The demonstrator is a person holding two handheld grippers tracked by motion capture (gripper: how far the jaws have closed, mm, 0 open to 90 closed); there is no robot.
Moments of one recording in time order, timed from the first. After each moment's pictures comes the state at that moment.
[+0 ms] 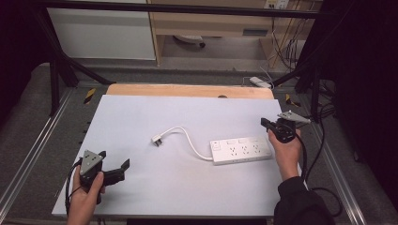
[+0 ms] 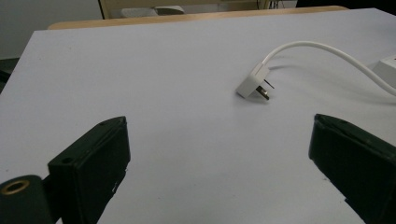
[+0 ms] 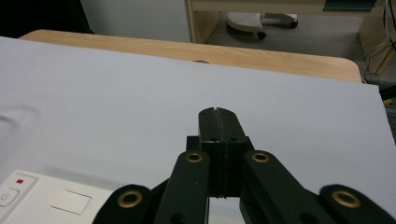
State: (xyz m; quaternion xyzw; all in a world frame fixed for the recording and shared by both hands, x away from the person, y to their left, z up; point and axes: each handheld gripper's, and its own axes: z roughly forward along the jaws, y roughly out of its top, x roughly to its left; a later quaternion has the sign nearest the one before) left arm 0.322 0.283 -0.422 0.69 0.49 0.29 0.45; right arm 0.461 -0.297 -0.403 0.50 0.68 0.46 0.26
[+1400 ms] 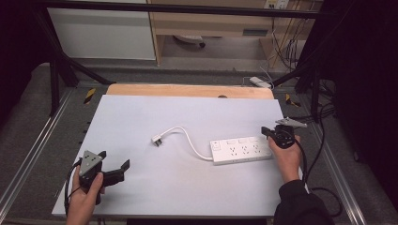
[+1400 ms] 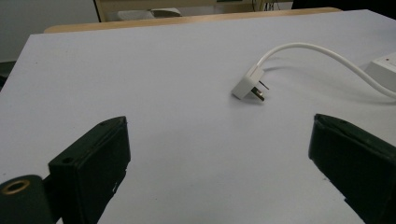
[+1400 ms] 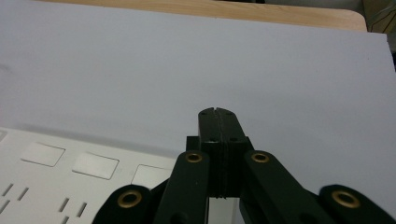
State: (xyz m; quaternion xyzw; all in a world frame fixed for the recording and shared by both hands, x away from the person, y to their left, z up) left arm 0.319 0.284 -0.420 0.69 0.48 0.29 0.46; right arm 0.456 -0.303 -0.427 0.52 0.71 0.42 0.24
